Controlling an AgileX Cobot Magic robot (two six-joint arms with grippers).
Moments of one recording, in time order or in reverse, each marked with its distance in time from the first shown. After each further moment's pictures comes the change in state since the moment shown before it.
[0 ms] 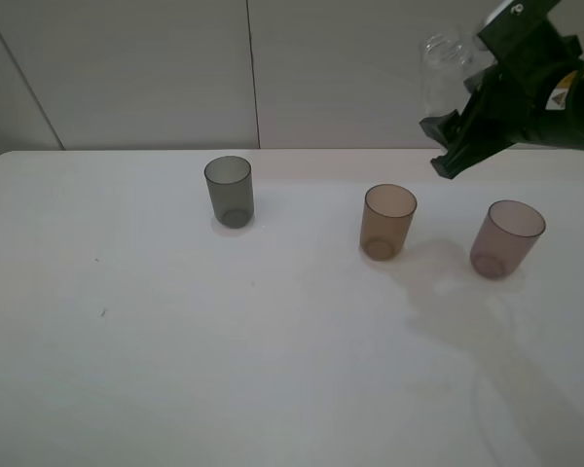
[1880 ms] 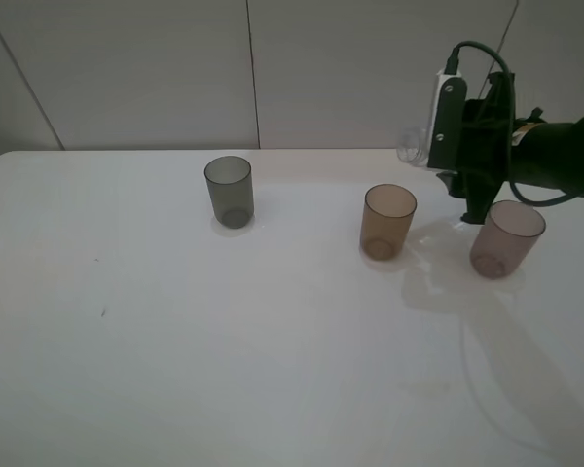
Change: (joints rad) left arm 0.000 0.000 0.000 0.000 0.000 0.000; right arm -0.042 0.253 -0.016 0.320 -0.142 -1.077
